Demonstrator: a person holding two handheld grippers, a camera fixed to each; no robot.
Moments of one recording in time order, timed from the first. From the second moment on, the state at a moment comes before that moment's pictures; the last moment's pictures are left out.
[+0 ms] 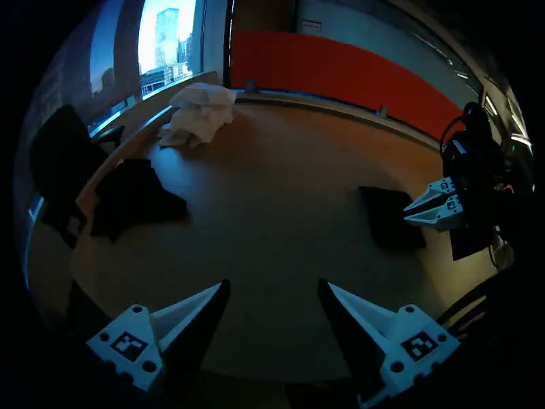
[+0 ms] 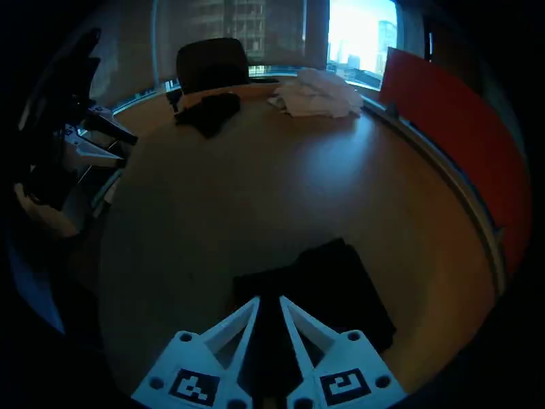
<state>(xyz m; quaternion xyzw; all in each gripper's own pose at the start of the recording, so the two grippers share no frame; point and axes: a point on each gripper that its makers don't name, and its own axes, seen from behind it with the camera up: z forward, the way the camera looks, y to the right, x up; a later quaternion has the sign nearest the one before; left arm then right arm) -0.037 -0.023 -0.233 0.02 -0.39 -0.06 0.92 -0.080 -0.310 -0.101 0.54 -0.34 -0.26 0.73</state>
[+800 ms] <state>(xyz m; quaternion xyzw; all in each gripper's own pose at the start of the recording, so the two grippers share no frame) -0.034 -0.027 -0.236 0.02 -0.39 -0.05 0.92 -0.083 -0.295 -0.103 0.51 -0.34 -0.25 0.75</state>
